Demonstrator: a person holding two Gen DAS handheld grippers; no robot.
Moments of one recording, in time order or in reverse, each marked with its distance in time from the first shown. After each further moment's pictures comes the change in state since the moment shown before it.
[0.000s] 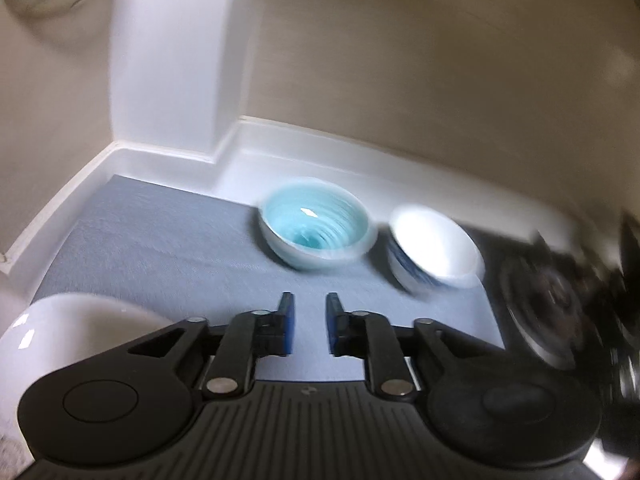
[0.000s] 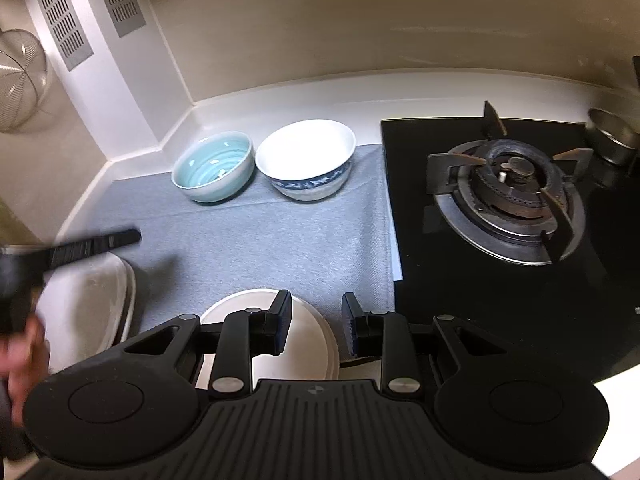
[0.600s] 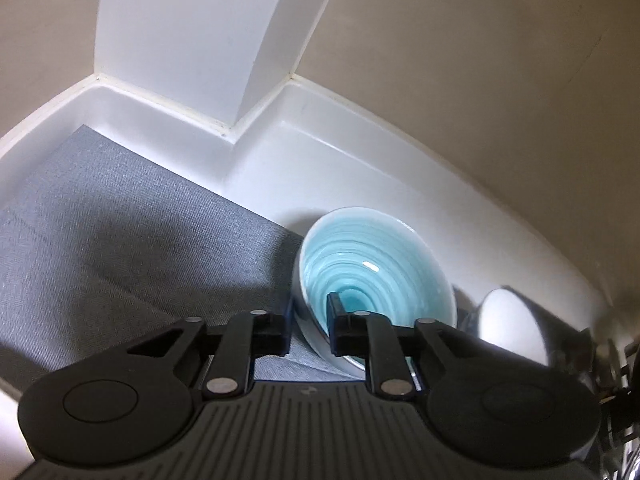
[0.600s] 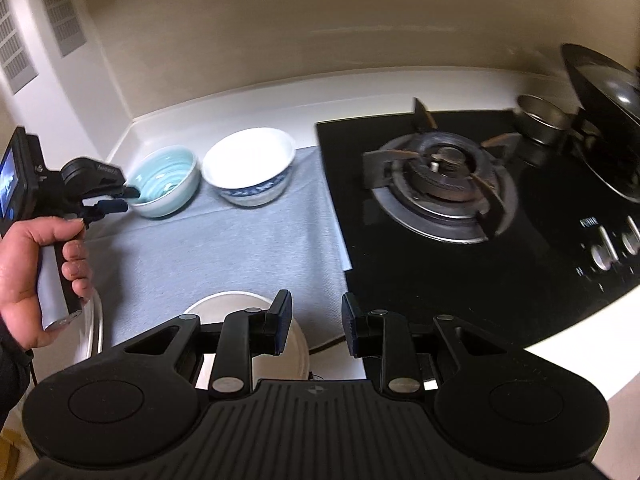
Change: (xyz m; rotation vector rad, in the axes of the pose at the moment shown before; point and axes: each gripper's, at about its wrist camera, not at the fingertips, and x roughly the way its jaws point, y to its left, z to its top) left arm 0.122 0.039 0.056 -0.216 0.135 0.000; right arm -0.021 0.012 -0.004 0.115 -0.016 -0.199
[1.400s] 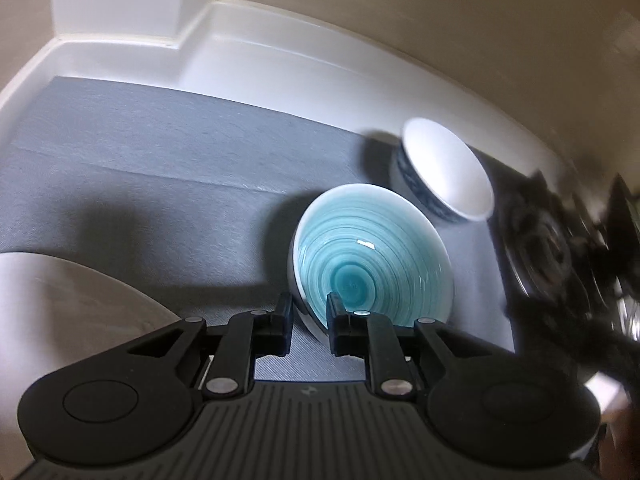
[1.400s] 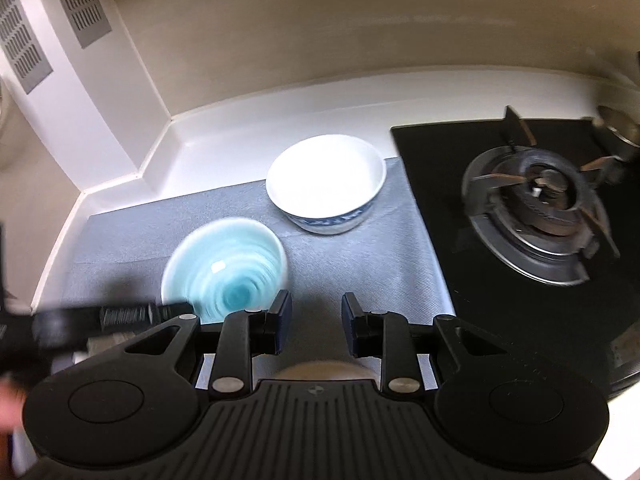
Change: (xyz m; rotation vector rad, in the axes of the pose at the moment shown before) left arm -0.063 -0.009 -0.070 0.240 0.241 -0.104; right arm 0.066 0.060 0.050 -0.025 0.047 0.132
